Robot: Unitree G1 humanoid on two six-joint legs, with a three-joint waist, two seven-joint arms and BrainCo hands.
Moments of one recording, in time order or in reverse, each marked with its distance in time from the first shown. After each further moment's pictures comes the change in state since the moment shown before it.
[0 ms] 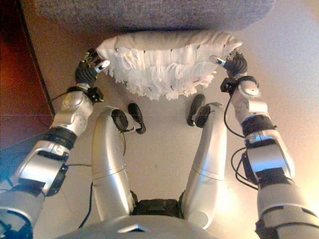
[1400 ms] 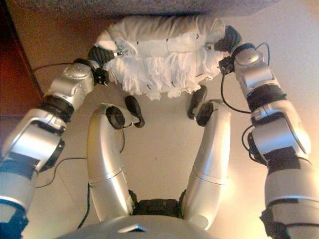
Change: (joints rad) left arm -0.265 0.027 -0.255 0.146 0.044 0.177 -0.094; right arm -0.190 -0.053 0.263 -0.020 -0.332 0.123 -0.055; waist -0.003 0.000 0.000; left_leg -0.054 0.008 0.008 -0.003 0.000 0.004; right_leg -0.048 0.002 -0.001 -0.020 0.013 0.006
